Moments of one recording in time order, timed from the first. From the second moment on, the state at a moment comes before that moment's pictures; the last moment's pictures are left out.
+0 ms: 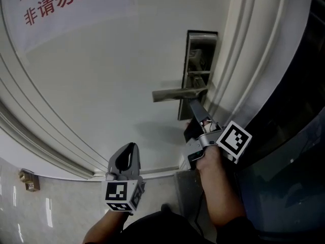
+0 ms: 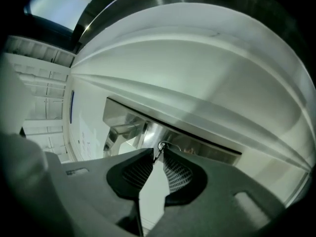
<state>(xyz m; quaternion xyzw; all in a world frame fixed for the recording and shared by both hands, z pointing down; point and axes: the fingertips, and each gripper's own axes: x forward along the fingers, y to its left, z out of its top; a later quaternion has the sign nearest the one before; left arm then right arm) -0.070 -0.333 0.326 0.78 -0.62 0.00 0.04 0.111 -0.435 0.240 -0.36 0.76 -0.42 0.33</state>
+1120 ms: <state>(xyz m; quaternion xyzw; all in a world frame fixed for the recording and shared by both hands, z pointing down) -0.040 -0.318 0.317 0.81 -0.58 0.02 0.03 0.114 -0.424 0.247 -0.35 0.65 -0.54 0.40</state>
